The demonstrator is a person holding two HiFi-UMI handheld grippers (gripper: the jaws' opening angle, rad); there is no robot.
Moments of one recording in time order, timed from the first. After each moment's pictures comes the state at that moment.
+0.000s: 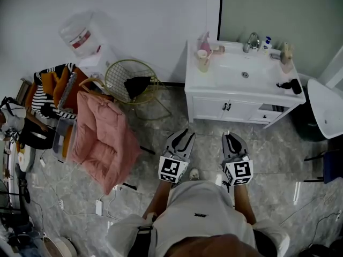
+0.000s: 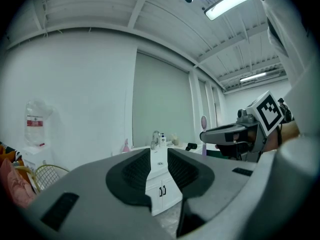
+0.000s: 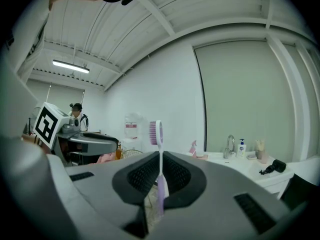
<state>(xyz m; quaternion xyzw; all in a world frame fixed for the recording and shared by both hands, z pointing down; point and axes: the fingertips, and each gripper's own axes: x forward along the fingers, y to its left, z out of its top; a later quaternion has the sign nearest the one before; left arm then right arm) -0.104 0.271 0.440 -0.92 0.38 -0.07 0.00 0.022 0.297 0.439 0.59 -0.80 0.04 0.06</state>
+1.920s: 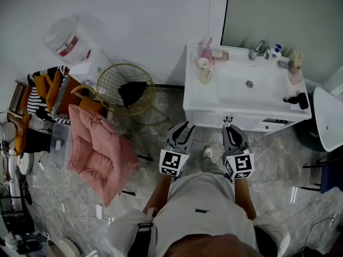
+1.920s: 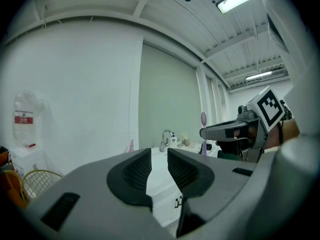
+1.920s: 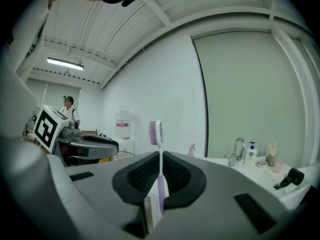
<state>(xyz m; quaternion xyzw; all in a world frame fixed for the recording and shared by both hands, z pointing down) -0.070 0.081 0.451 -0.92 0.39 -0.08 -0.01 0.053 0.106 0.440 0.59 -0.80 0.05 0.07</state>
